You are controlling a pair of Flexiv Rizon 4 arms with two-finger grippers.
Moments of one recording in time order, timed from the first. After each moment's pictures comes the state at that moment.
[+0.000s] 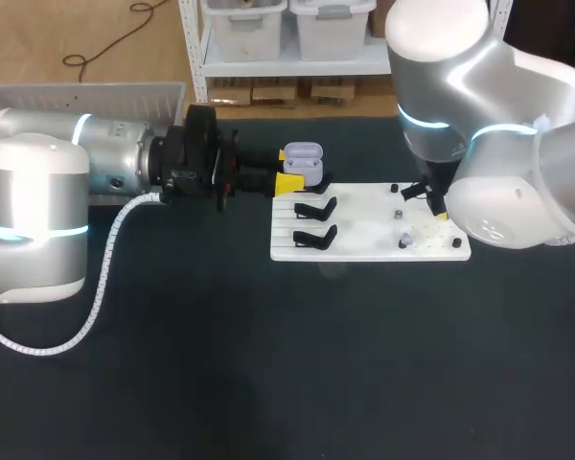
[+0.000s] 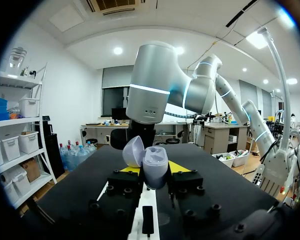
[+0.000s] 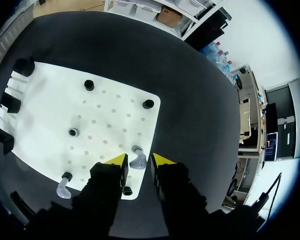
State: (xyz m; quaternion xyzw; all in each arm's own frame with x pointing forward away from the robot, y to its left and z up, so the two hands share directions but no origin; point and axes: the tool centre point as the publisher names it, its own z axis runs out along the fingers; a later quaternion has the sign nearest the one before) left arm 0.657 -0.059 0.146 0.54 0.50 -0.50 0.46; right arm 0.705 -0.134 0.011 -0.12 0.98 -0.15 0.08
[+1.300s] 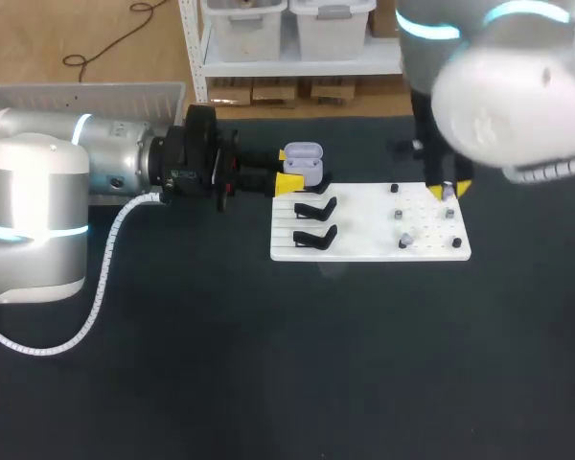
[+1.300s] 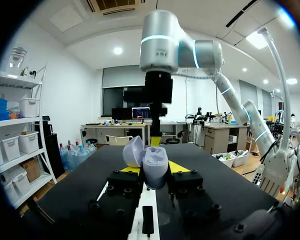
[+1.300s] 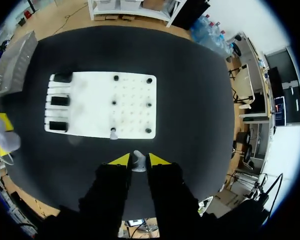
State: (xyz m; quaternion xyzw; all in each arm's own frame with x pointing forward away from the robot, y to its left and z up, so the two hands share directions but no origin) left arm 0.657 -0.059 0.146 0.54 0.50 -0.50 0.46; right arm 0.637 -0.082 0.134 0.00 1.00 -0.09 0.01
